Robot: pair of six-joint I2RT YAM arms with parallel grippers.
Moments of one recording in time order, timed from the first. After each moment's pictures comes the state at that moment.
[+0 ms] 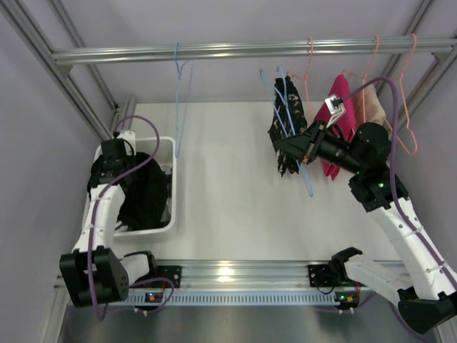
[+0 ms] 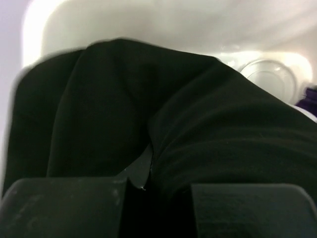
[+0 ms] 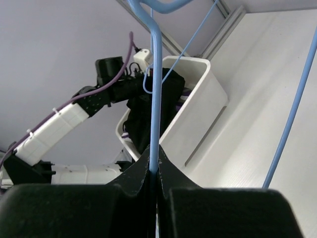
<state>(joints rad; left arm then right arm) 0.12 1.11 0.90 -0.47 -0.19 0.19 0.40 0.94 1.13 -0.20 -0.58 0.73</state>
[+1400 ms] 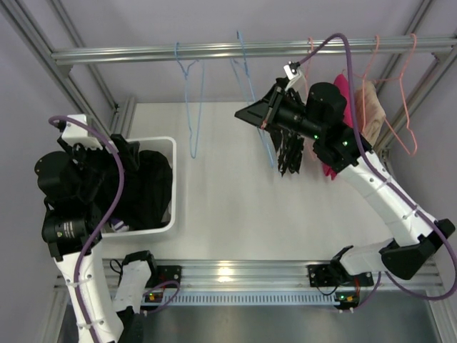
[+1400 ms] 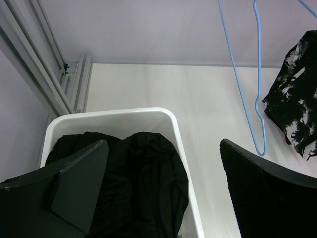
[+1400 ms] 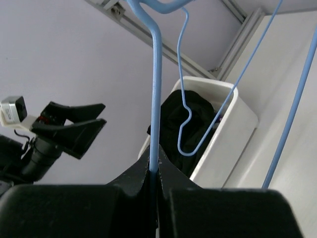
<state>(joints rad) 0.22 0.77 1.40 -0.75 0.32 -0.07 0.65 1.32 1.56 -0.27 -0.34 0.84</state>
